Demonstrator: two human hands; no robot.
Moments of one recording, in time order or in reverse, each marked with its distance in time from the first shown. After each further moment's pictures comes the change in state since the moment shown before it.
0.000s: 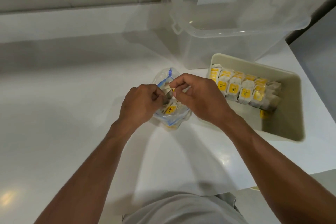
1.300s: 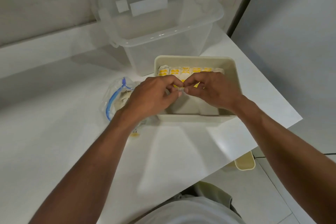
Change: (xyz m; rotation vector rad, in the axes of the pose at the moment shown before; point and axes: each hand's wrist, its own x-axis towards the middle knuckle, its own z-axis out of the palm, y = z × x) left_hand 0.022 0.129 0.051 0.030 -0.212 0.523; right_hand -0.057 0.091 -0.115 -0.159 0.078 0.137
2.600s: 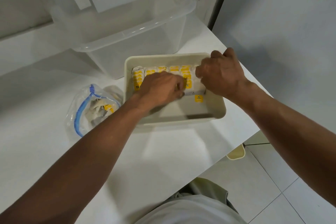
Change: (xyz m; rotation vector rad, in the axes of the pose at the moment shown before) left_hand 0.093 0.021 0.072 0.363 -0.173 0.160; right_hand 0.009 0.061 -0.050 -1.136 0.092 -0.016
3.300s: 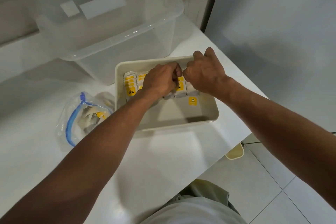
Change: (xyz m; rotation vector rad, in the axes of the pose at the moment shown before) left_hand 0.045 0.007 0.011 -0.320 0.057 -0.174; right_hand 0.024 -0.003 0.018 -0.057 -0.068 -0.104
